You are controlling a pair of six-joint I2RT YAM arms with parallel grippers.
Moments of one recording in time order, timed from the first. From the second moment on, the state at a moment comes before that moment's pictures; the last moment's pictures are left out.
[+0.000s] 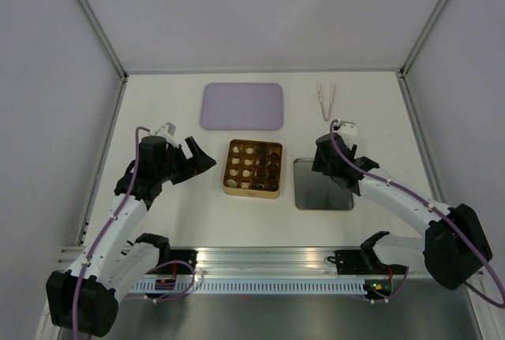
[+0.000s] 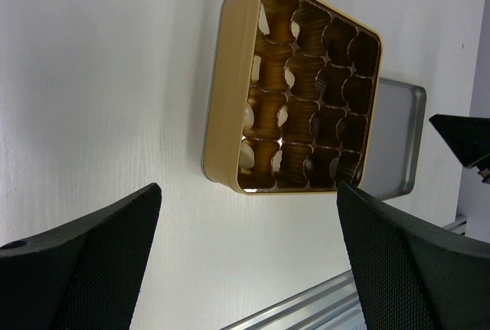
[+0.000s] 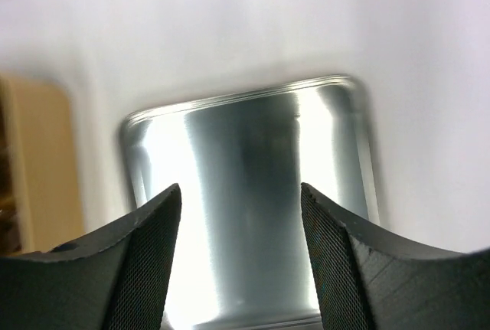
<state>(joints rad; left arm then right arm) -0.20 0.87 0.65 -0.44 0.26 -0.63 0.63 1.27 0.75 -0.38 0.48 0.64</state>
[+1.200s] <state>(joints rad) -0.20 0.86 0.61 -0.42 0.30 -0.63 0.17 1.11 0.51 -0.39 0.21 0.52</state>
